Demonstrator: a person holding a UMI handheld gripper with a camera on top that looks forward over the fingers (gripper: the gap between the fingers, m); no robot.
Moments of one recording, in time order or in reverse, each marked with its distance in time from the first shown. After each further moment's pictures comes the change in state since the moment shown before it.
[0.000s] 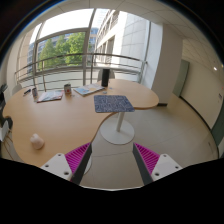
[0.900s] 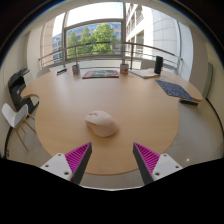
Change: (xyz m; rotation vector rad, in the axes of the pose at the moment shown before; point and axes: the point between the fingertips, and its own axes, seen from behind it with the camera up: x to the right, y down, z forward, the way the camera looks) arm -0.354 0.118 0.049 -0.063 -0.295 -0.090
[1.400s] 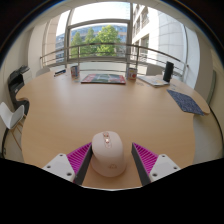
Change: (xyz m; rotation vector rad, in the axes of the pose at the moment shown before) arm -0.013 -0.075 0.107 0.035 -0.003 -0.058
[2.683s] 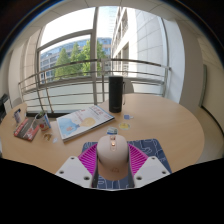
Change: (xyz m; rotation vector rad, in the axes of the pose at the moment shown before) arm 0.485 -0.253 0.190 0.162 0.088 0.121
